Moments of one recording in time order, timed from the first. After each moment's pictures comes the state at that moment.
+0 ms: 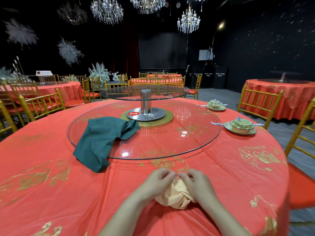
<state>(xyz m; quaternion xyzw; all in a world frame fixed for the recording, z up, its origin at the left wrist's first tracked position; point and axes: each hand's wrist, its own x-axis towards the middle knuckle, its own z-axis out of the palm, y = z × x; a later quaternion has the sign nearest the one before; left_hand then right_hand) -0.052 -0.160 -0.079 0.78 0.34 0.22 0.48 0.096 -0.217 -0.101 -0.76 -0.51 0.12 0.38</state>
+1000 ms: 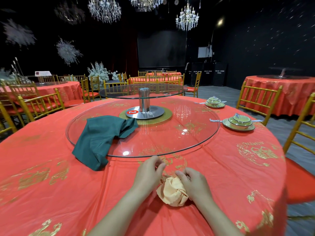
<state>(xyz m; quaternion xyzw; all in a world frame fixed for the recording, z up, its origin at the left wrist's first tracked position) -0.052 -0.151 -0.076 0.81 0.43 0.34 0.22 0.092 -0.218 -0.114 -0.75 -0.48 0.13 0.44</state>
